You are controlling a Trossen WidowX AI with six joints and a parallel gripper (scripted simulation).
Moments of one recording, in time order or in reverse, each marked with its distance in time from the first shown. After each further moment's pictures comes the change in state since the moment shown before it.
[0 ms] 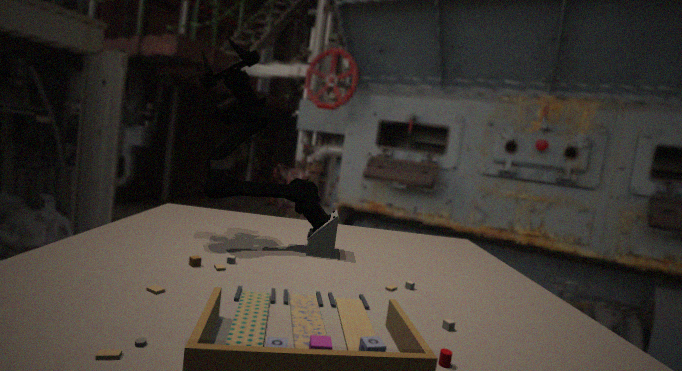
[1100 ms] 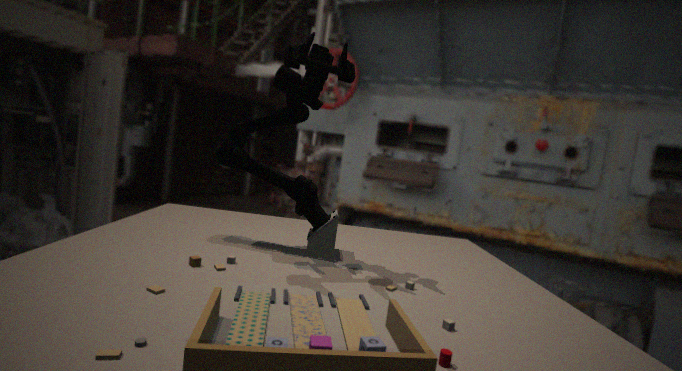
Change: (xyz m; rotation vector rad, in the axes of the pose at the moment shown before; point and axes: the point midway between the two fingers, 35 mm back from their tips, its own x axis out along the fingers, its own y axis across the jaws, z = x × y) arm -0.154 0.216 -0.238 -0.269 0.860 0.685
